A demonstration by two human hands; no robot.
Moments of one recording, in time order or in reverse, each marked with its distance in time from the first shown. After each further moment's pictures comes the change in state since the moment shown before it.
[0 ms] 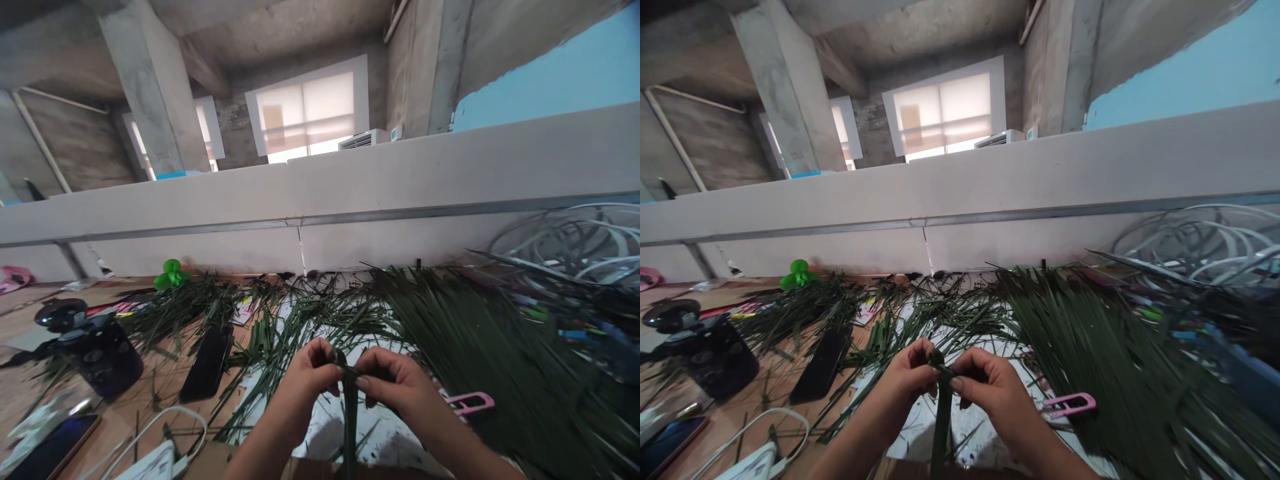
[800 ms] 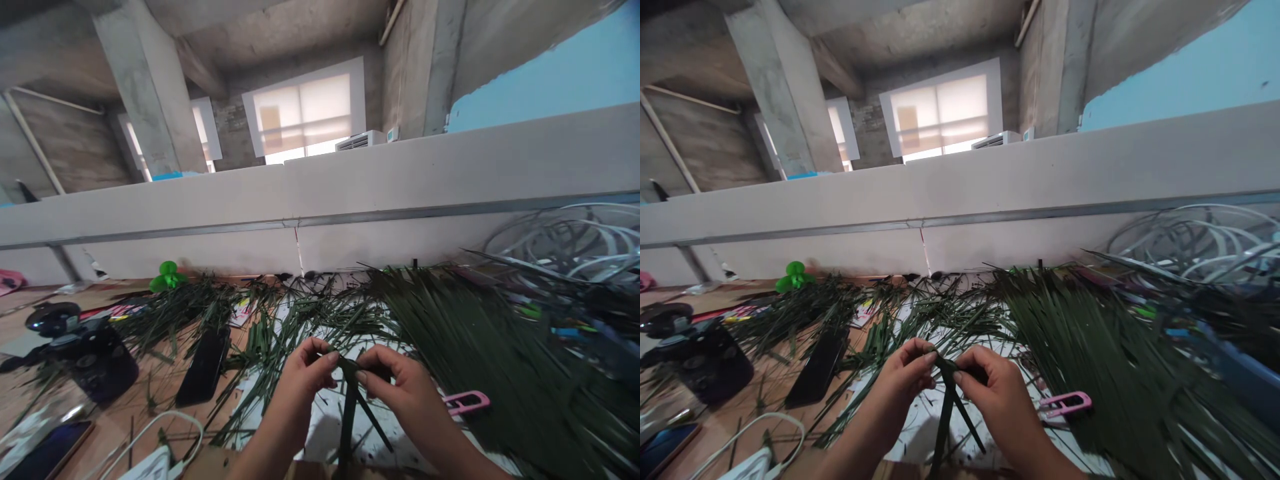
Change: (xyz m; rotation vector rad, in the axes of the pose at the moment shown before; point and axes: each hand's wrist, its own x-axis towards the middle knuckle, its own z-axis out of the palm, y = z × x) left_hand -0.002 0.000 0.003 0.000 0.122 0.033; right_hand -0.008 -0.018 0.007 -0.450 0.214 -0.128
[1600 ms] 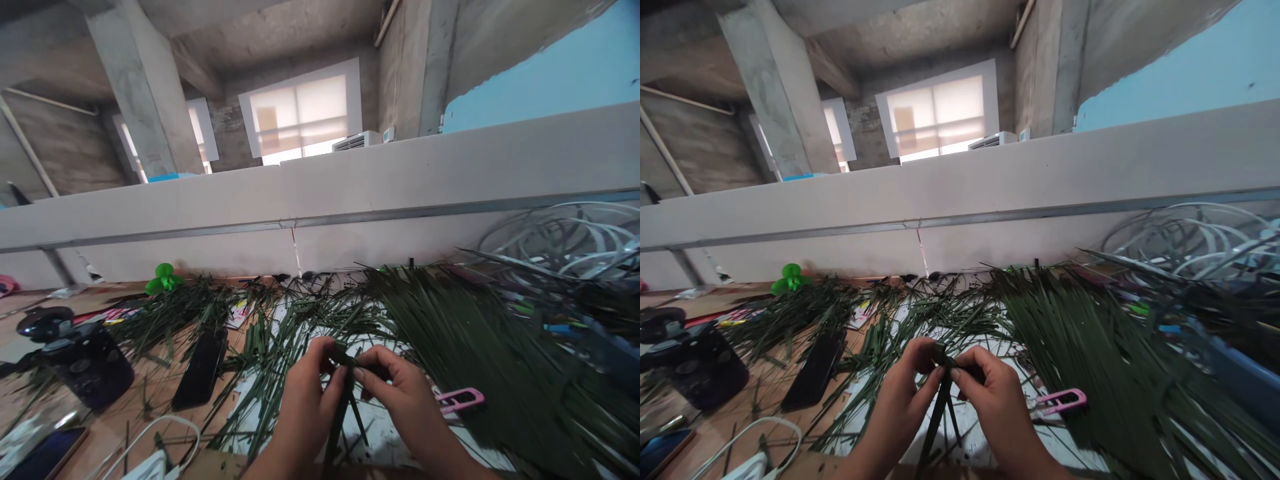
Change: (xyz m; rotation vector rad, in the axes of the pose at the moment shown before) left_hand -0.015 -0.002 0.006 0.740 -0.014 0.471; right_hand -0.004 0.002 0.007 0.135 0.074 0.058
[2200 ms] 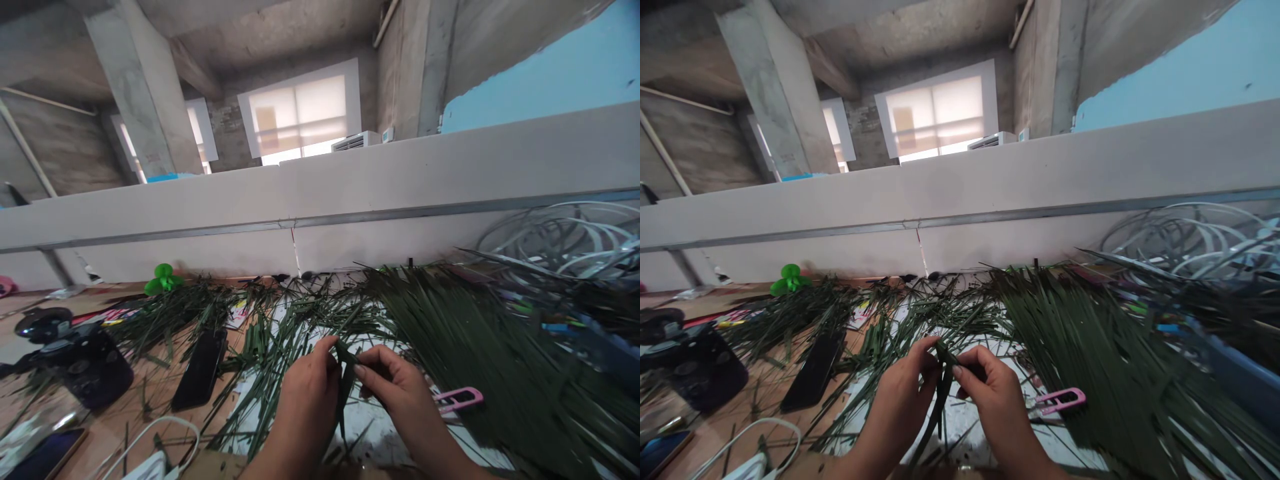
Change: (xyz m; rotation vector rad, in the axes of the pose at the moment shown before) left_hand 0.004 -0.001 0.000 0.243 0.006 -0.032; right_hand 0.001 0.011 0.002 0.185 0.021 0.065
